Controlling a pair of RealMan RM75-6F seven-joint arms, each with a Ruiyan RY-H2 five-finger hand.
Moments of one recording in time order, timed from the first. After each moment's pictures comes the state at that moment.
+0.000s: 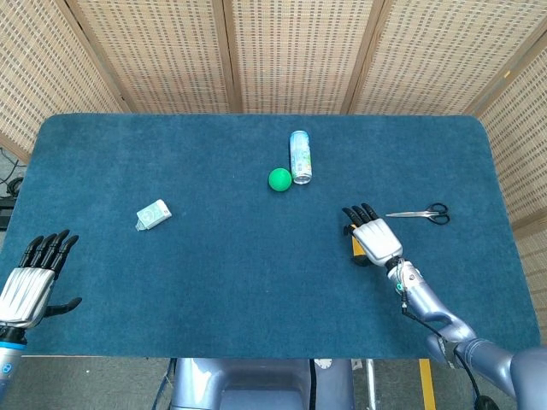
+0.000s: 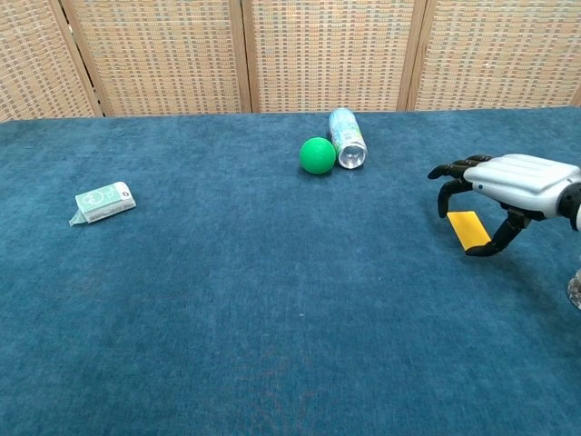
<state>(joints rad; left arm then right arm) -0.16 -1.12 -0.01 -1.63 1.52 1.39 0.11 0.67 -1.62 0.09 -0.95 -1.51 0.91 0.03</state>
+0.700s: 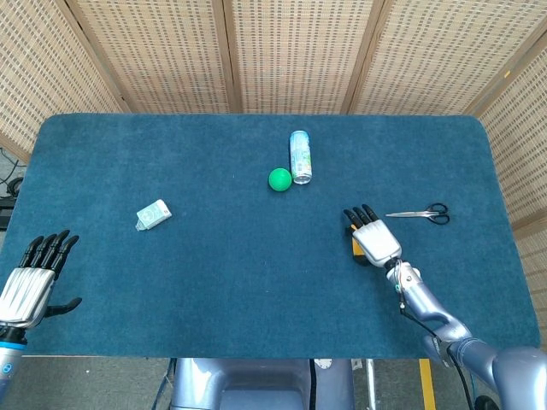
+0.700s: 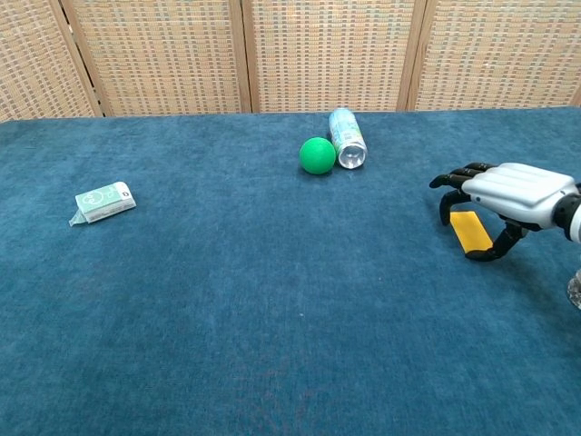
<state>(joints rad) -0.16 -1.12 0.00 -1.63 1.51 1.39 0.11 0.68 -1.69 0.05 -0.82 -1.51 0.92 0.01</state>
